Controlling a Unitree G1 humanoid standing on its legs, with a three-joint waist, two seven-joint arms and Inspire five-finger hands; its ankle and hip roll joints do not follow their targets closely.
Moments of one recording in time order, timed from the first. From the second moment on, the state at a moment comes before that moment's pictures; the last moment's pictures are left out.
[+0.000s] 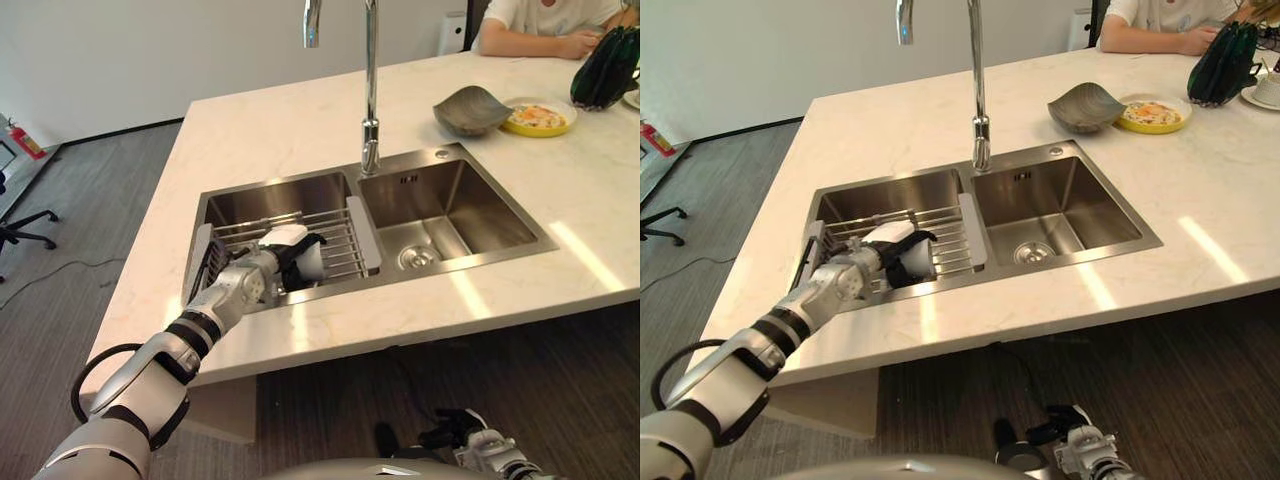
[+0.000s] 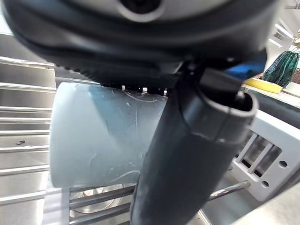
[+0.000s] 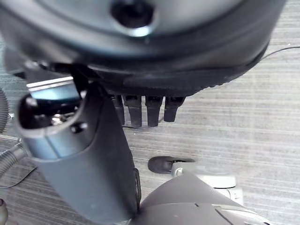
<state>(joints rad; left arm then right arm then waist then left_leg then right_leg) -0.65 0.50 -0.66 0.65 0.46 -0.04 -0.06 -0.10 -0.28 0.31 1.23 0.12 0.02 -0.02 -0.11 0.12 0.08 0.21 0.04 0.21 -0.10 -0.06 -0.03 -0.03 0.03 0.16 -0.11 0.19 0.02</state>
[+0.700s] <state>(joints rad) 0.02 0.40 0.03 -0.07 0.07 -0.09 0.36 -0.01 -0.24 0.22 1.19 0.12 -0.02 -0.09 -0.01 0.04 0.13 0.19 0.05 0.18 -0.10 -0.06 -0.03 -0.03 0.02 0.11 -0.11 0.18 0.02</state>
